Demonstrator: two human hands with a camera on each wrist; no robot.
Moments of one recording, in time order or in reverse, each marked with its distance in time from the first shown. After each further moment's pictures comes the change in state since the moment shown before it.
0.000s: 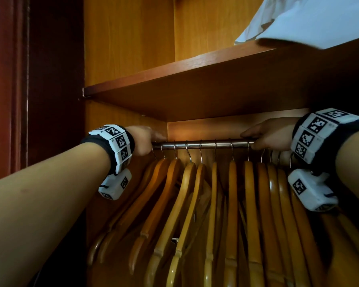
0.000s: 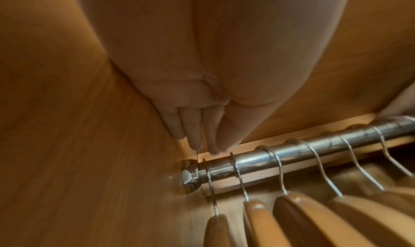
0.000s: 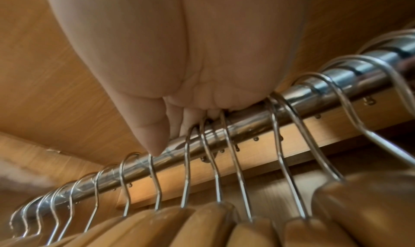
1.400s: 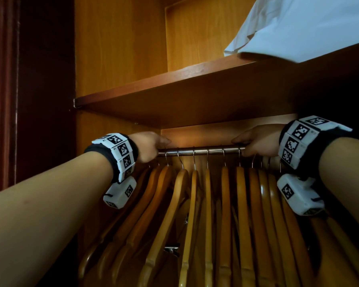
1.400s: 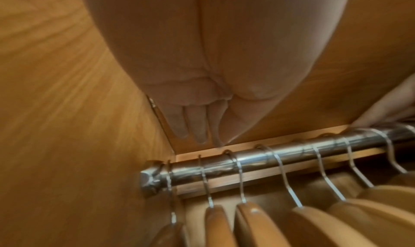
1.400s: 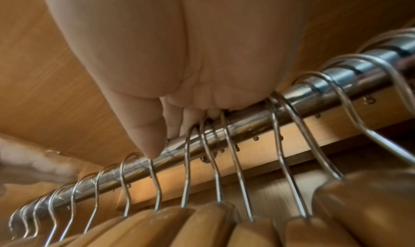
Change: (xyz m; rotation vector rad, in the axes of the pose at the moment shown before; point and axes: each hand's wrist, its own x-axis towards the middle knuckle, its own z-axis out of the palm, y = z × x) left_hand -0.001 0.024 -0.004 -0.130 0.080 0.115; right_hand 0.004 0.004 0.001 -0.002 -0.005 -0.032
